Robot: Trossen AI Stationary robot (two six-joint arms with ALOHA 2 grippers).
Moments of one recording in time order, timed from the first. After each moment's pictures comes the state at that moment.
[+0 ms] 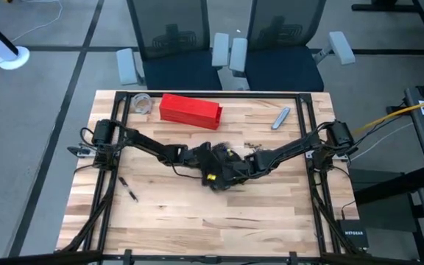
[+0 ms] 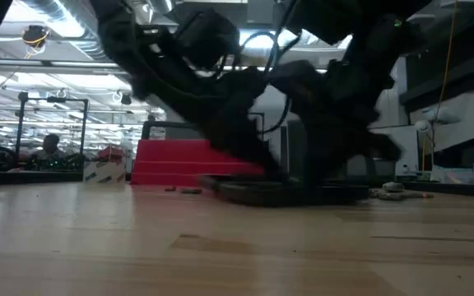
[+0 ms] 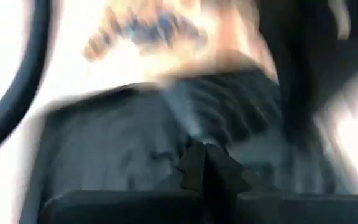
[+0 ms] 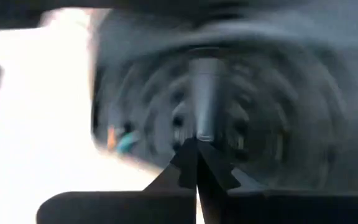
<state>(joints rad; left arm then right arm) -0.07 1.94 0.96 0.40 -0.10 -0.06 0.19 1.80 1.00 -0.28 0.06 1.23</state>
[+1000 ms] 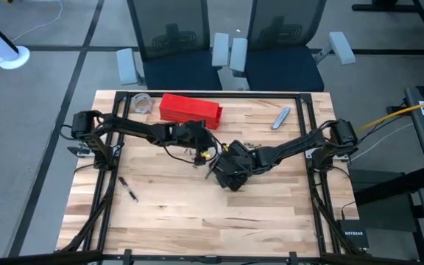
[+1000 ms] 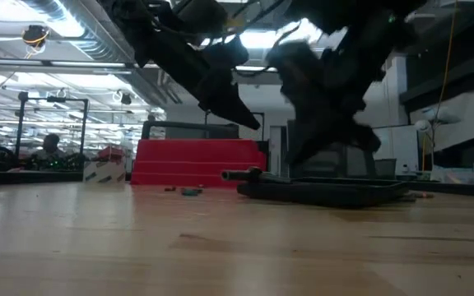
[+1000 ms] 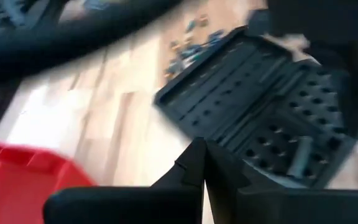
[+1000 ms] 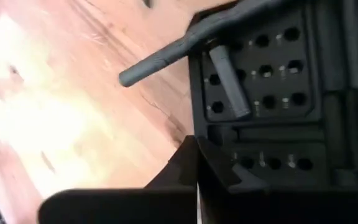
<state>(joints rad) 0.13 1.70 0.98 0.11 -0.03 0.21 0.18 1.73 0.98 -0.24 0.04 1.10</state>
